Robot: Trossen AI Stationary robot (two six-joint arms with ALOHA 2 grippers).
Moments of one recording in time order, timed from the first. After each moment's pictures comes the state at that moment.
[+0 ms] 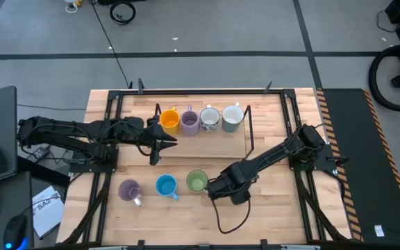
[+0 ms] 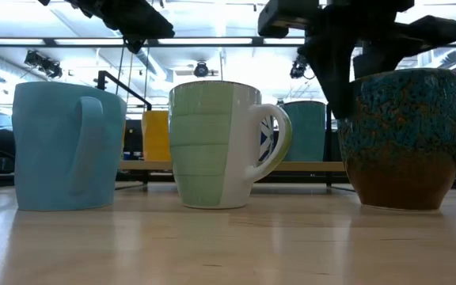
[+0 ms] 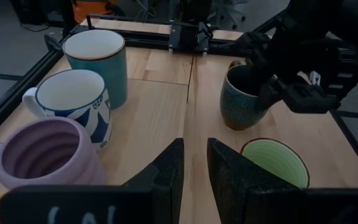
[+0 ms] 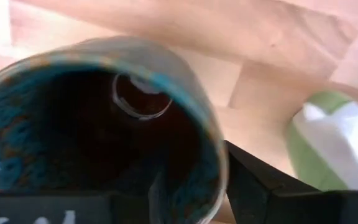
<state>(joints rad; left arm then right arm) -0.01 1.00 0.76 -0.15 -0.06 -0.09 0.41 1.97 1.61 -1.20 0.11 -1.39</state>
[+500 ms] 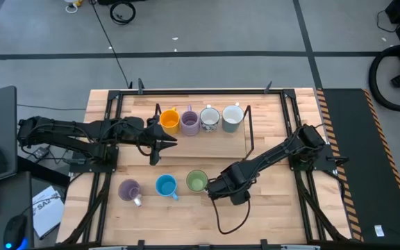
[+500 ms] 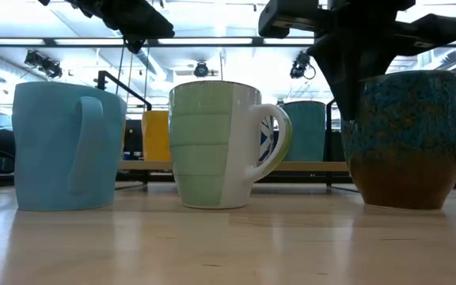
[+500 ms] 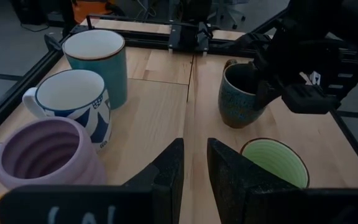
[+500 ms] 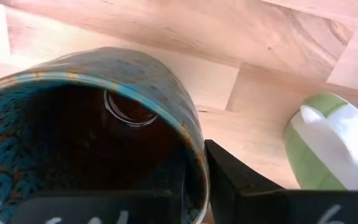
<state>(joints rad) -0.01 1.00 0.76 -0.15 -0.06 -0.09 0.42 1.97 1.61 -1.19 0.10 -1.37</state>
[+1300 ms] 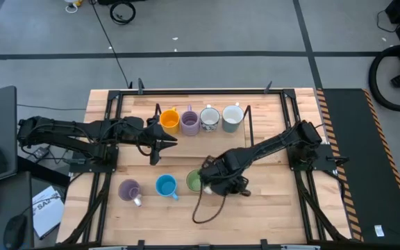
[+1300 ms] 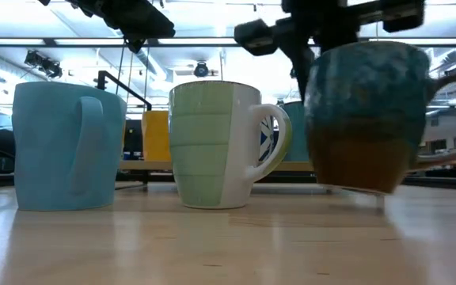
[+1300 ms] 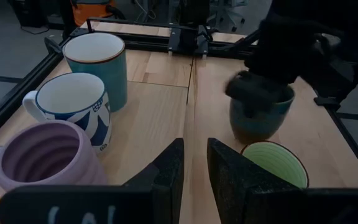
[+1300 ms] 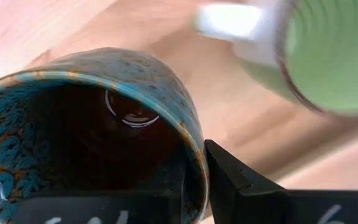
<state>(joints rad) -0.01 1.00 0.76 -0.14 -0.06 -0.09 0.31 1.97 1.69 -1.18 0.04 -0.68</state>
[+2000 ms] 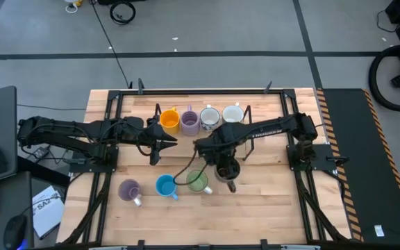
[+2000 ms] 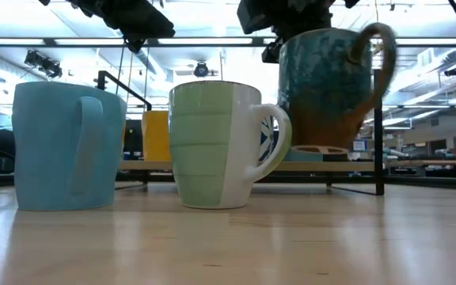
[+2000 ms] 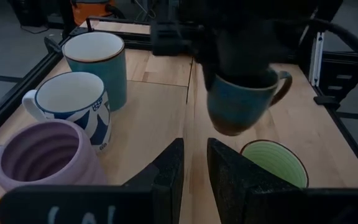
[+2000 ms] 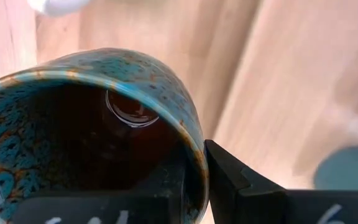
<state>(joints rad) -0.01 1.00 0.76 -0.14 -0.06 -0.09 0.12 1.97 1.84 -1.42 -0.03 -0.08</state>
